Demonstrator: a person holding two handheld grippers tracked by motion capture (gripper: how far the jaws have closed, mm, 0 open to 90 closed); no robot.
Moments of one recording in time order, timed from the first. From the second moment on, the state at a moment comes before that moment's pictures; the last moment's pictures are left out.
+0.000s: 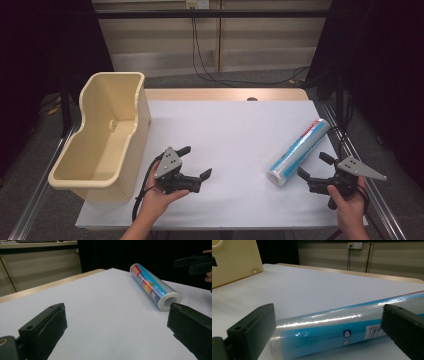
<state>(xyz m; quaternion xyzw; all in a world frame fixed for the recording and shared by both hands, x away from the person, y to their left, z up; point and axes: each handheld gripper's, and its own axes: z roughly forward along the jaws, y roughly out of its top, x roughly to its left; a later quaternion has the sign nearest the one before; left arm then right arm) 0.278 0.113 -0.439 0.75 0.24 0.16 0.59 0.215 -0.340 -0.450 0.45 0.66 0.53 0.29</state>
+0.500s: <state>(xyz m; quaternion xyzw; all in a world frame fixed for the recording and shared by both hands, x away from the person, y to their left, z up) 0.283 0.029 -0.447 0.78 0.21 0.09 0.59 0.213 -0.344 -0.450 0.45 0.66 0.53 0.29</state>
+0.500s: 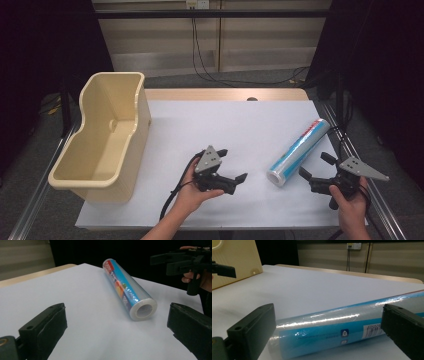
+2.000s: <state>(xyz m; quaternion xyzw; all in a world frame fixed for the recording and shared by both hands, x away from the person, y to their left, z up) 0.292 -0.119 -0.485 0.87 0.19 0.06 0.46 0.211 -0.353 -0.448 0.45 0.65 0.53 0.29</state>
